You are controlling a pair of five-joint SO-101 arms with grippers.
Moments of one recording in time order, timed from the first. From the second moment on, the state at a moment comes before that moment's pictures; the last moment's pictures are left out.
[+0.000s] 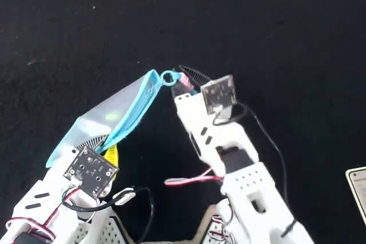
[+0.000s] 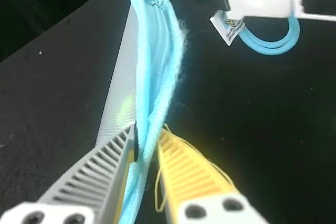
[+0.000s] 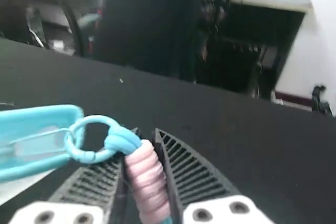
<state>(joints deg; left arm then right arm) 13.5 -104.7 51.0 90.3 -21.8 -20.0 -54.9 77.4 -2.9 1.3</state>
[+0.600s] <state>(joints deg) 13.5 -104.7 51.3 90.3 -21.8 -18.2 -35.3 67.7 -2.9 1.3</state>
